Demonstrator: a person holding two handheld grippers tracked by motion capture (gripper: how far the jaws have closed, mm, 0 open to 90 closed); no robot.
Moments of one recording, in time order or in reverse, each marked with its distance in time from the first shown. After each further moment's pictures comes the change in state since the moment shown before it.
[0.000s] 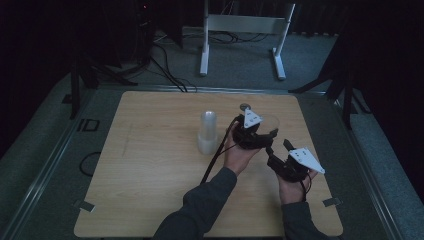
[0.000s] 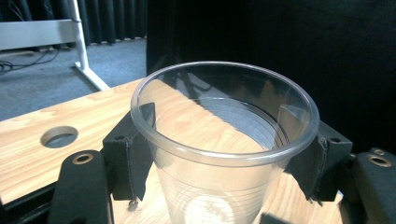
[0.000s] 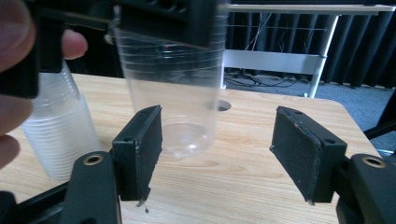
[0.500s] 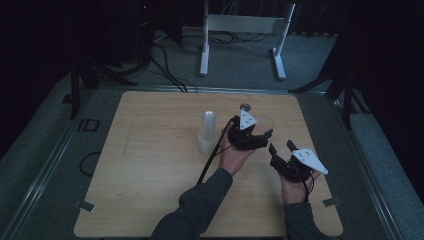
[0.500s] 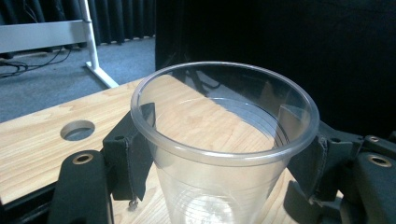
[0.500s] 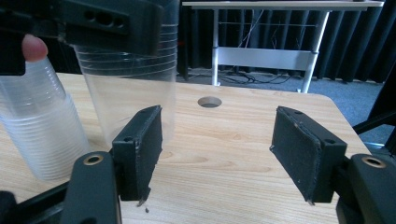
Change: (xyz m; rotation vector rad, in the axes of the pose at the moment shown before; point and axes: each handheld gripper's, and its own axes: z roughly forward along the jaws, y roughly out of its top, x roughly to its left) left arm 0.008 -0.007 -0.006 0.009 0.032 0.017; right arm -0.008 -0.002 -0.001 0.006 -0.024 0.016
